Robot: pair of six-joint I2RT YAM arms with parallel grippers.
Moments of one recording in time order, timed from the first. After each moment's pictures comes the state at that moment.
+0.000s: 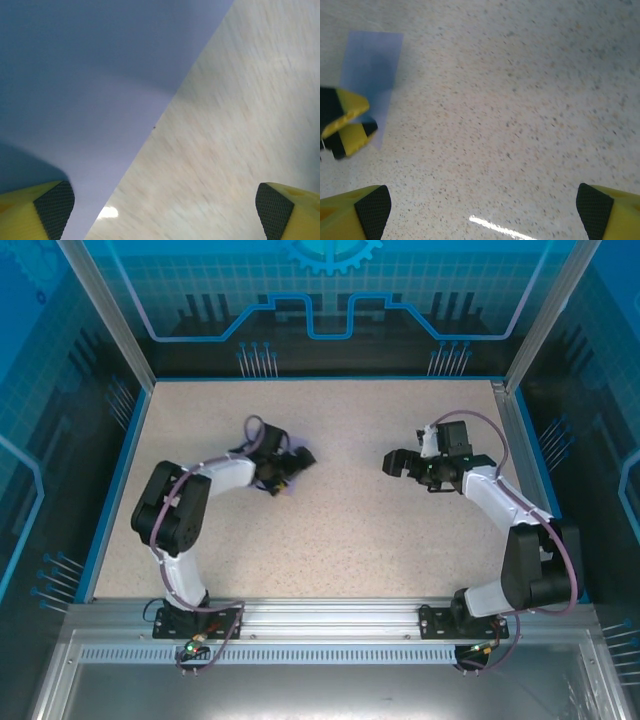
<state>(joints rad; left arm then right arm) -0.40 1.85 1.05 -0.16 0.25 -1.05 0.13 1.44 0.92 -0.44 -0.40 0.39</state>
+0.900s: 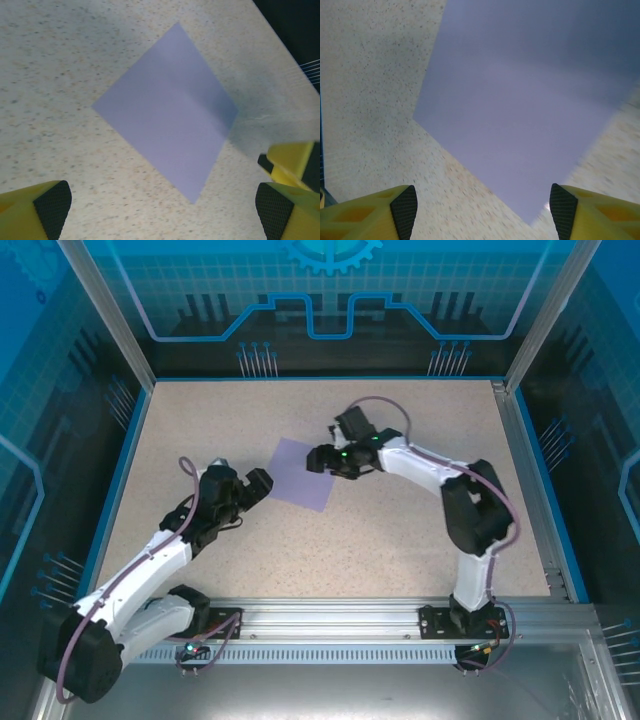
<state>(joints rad) -0.37 0.95 0.59 -0.34 -0.08 -0.97 0.60 1.95 1.46 -0.49 -0.34 0.66</state>
